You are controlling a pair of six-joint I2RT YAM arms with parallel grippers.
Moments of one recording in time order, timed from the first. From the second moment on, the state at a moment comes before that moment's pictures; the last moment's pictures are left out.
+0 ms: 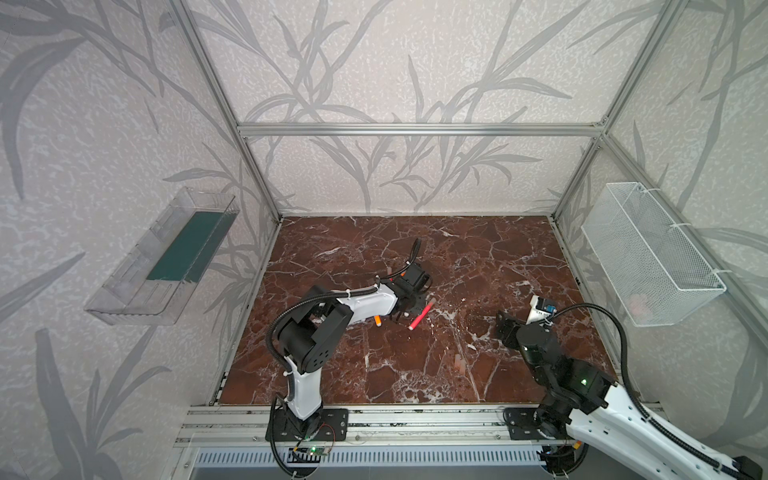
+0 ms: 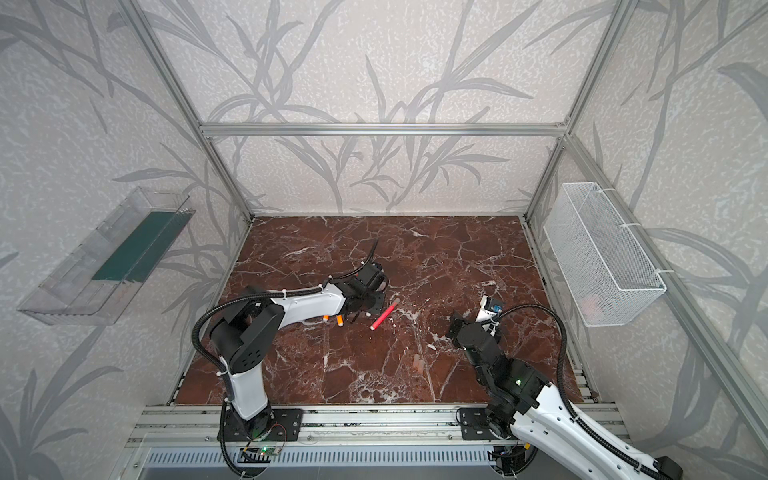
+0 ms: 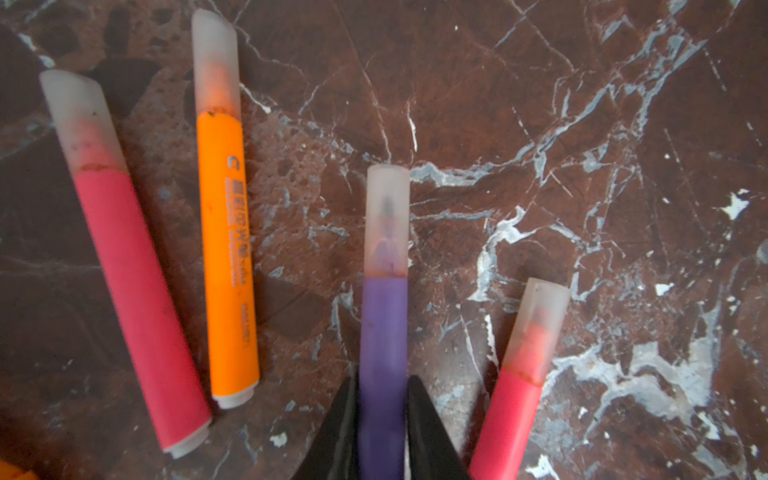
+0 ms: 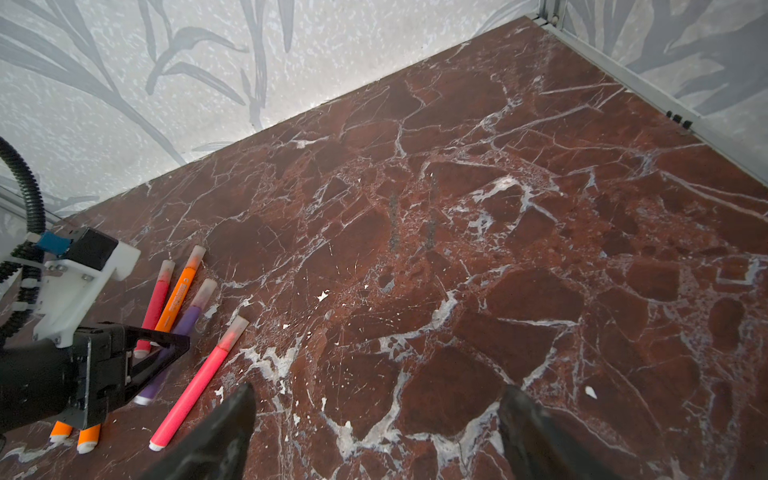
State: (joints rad) left arm -0.72 1.89 1.15 -0.31 -0.15 -0.39; right arm 0.78 0.53 0.42 -0.51 0.65 0.79
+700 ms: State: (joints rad) left arm -0.72 1.32 0.81 -0.31 -0.44 -0.50; right arm 0.76 0.56 0.42 -0.47 0.55 0.78
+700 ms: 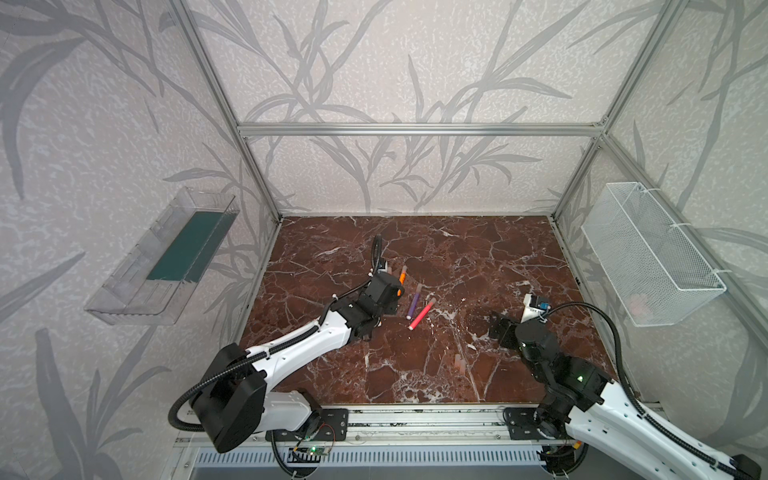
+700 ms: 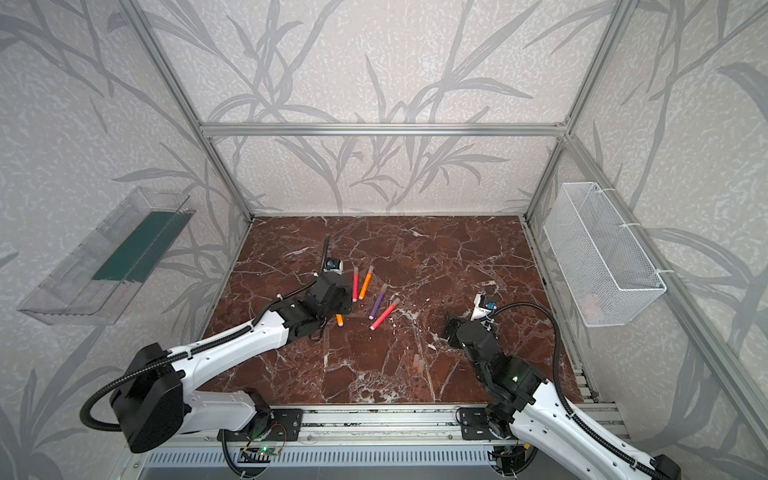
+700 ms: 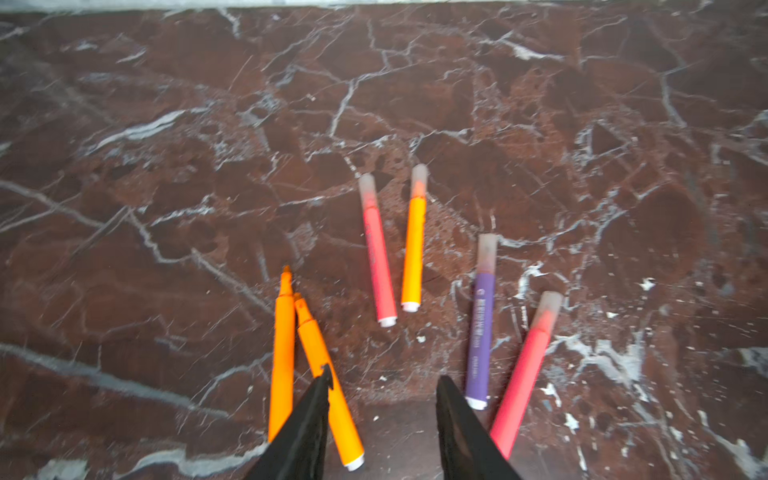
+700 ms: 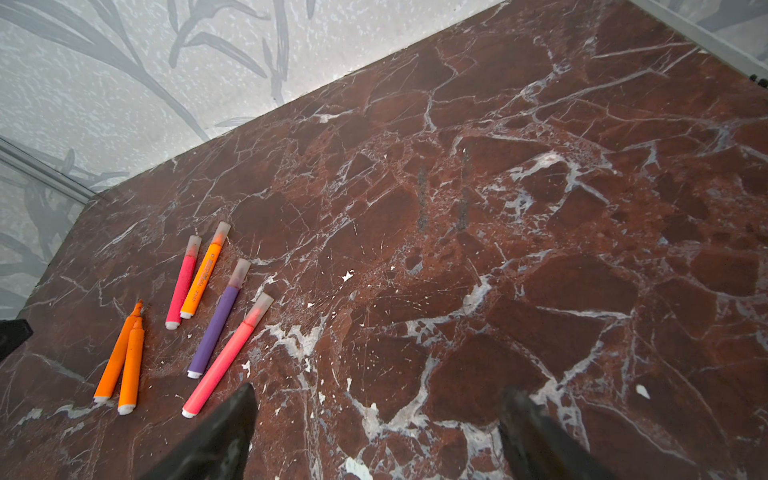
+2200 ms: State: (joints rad) left arm -0.61 1.68 0.80 -0.18 -0.33 -0.71; right arm 0.76 0.61 0.42 -0.51 0.39 0.85
